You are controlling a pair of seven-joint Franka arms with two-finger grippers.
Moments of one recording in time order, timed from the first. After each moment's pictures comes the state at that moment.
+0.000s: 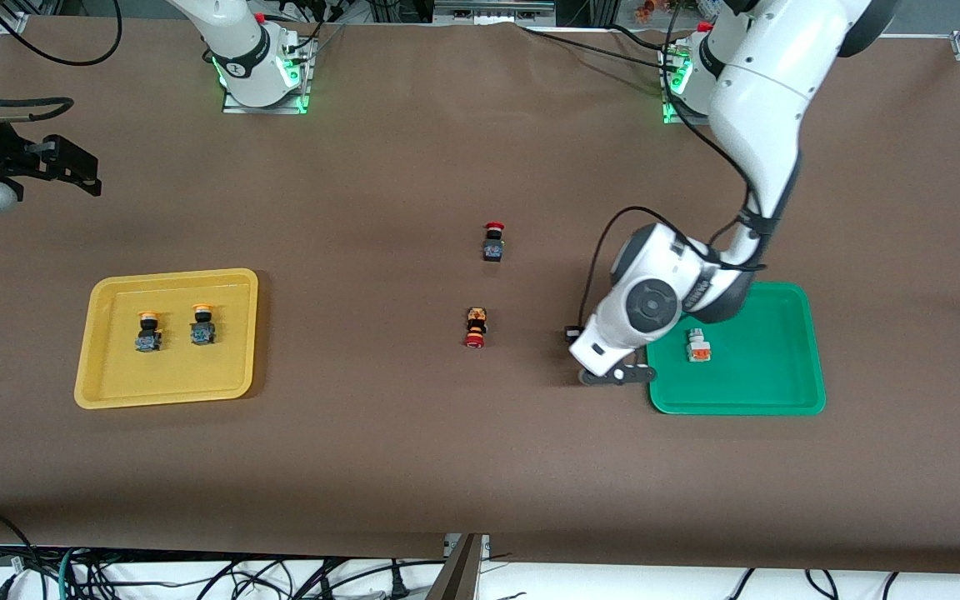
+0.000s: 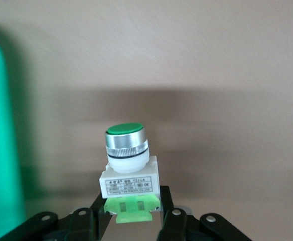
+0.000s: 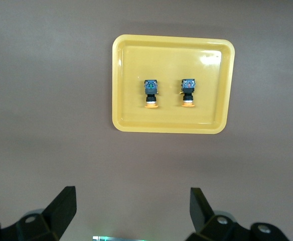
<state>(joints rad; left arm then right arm) -0.26 0.78 -0.18 -1.46 0.04 2.10 -0.45 0.10 0.01 -0.07 -1.58 -0.05 1.52 -0.08</state>
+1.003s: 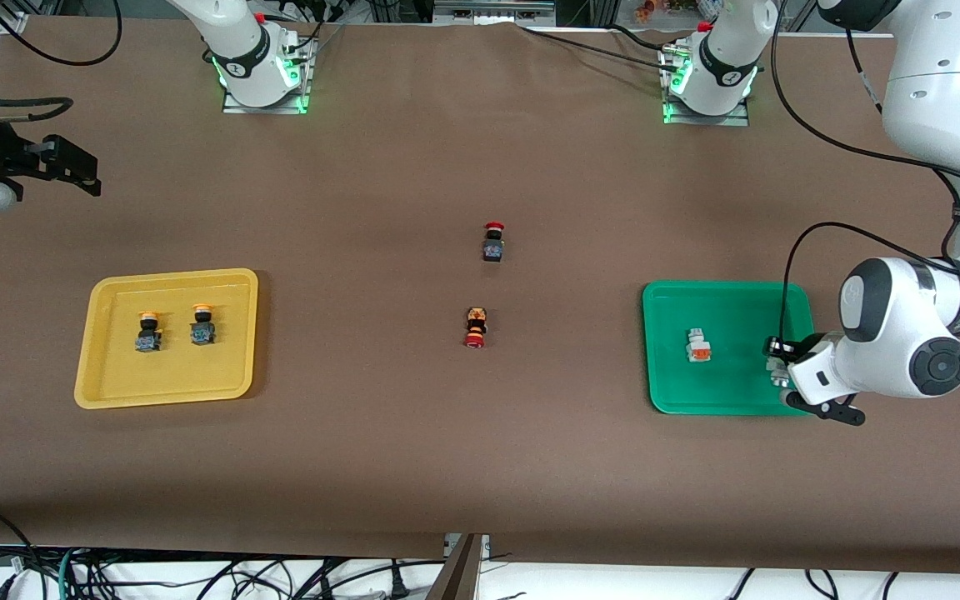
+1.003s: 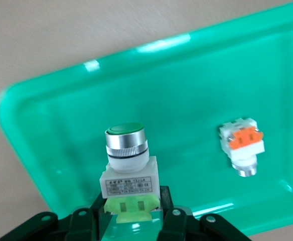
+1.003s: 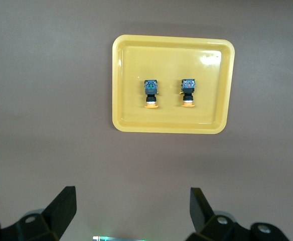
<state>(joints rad) 0.15 0.72 -0.16 -1.45 0.09 1.87 0.24 0.10 0.01 -0.07 -1.58 -0.05 1.52 -0.08</state>
